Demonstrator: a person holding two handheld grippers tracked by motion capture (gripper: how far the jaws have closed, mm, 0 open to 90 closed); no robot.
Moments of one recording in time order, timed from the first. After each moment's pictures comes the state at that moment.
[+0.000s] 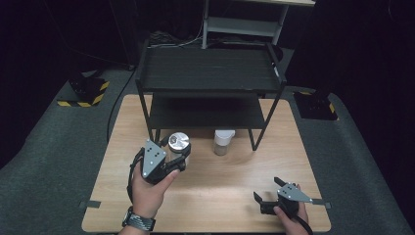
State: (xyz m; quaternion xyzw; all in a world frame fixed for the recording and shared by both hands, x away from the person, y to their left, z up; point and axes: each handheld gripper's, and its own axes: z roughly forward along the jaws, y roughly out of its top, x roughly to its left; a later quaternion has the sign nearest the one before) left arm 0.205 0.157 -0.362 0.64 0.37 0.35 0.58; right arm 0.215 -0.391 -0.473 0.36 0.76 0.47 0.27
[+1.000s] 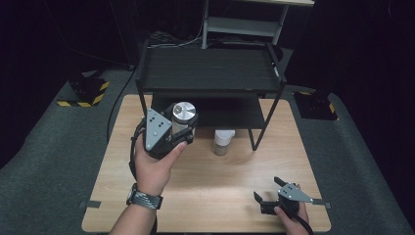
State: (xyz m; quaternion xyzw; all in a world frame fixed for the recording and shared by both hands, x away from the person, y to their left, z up) left arm 0.220 0.140 -0.292 0.61 0.36 0.38 0.59; right arm 0.216 -0.393 -0.474 0.36 0.76 0.47 0.27
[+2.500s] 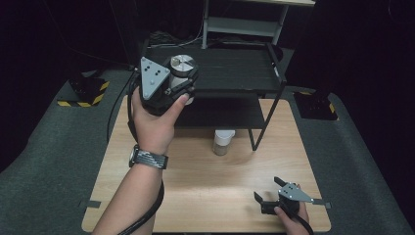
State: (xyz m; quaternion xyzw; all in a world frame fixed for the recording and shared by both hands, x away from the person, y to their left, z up) left arm 0.262 0.129 -0.225 0.56 0.37 0.42 0.61; right arm 0.216 -0.395 -0.475 0.36 0.76 0.48 0.26
